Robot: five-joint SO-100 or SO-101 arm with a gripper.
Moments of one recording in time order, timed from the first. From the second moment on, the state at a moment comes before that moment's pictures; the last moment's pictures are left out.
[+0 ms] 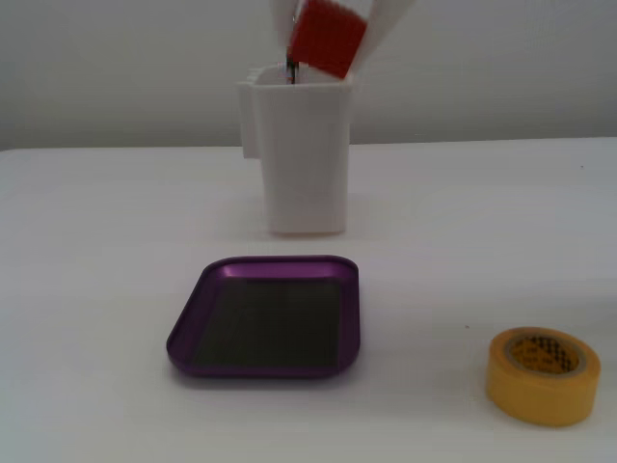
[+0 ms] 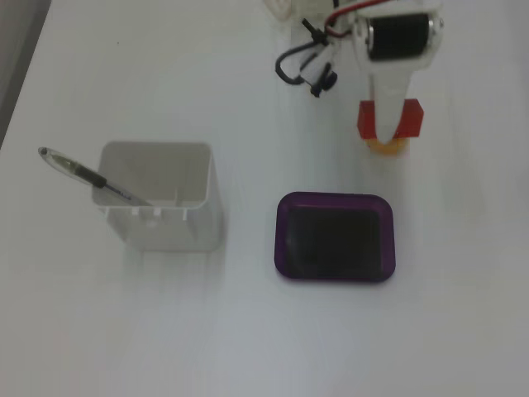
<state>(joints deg) -8.0 71.6 29.4 97.5 -1.9</state>
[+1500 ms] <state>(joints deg) 7.8 107.1 124.0 47.6 -7.9</state>
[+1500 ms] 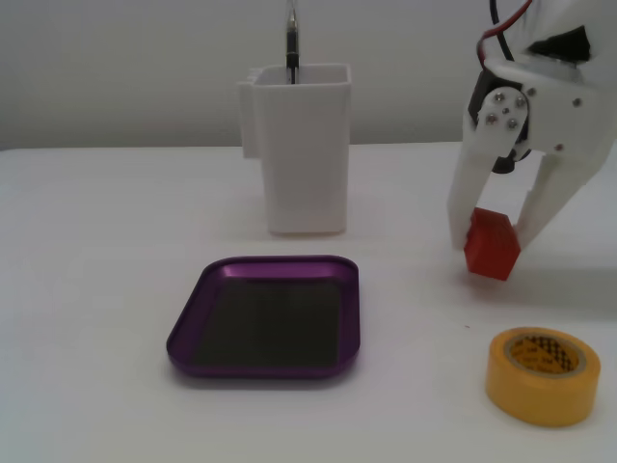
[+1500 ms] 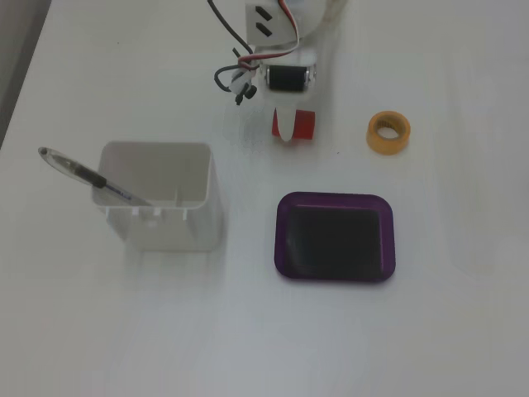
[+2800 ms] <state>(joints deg) 8.0 128.5 110.0 65.3 0.2</state>
